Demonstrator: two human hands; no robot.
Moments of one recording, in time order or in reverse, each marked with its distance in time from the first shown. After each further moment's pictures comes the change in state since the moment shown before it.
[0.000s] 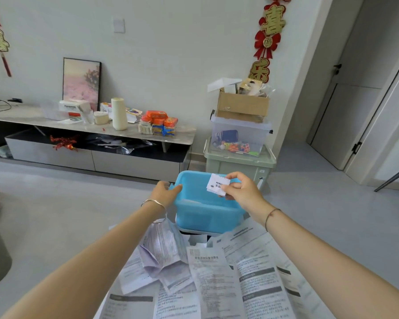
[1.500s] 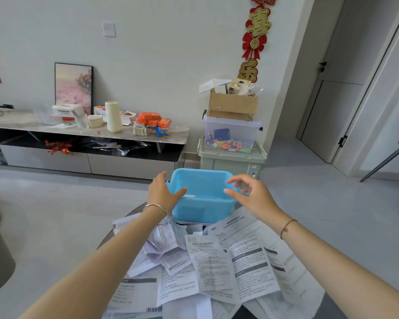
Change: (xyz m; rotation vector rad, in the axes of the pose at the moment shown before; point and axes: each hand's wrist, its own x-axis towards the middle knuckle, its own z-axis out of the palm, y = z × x) left_hand -0.028 0.001 -0.003 0.222 0.129 0.278; right_hand -0.049 0.005 -0.036 -0.249 0.047 -0.315
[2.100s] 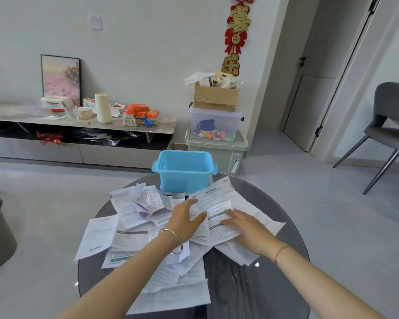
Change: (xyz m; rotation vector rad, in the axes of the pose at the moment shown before) left_hand -0.174 0.021 0.038 -0.013 -0.321 0.198; right_hand -0.164 0.039 -0.030 -0.661 -0.464 0.024
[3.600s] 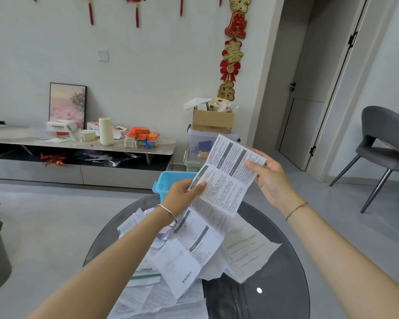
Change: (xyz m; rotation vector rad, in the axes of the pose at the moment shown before) left_hand 0.025 0.076 -0.077 -0.450 0.003 0.158; right_hand 0.008 -0.055 -0.167 1.357 0.588 0.014
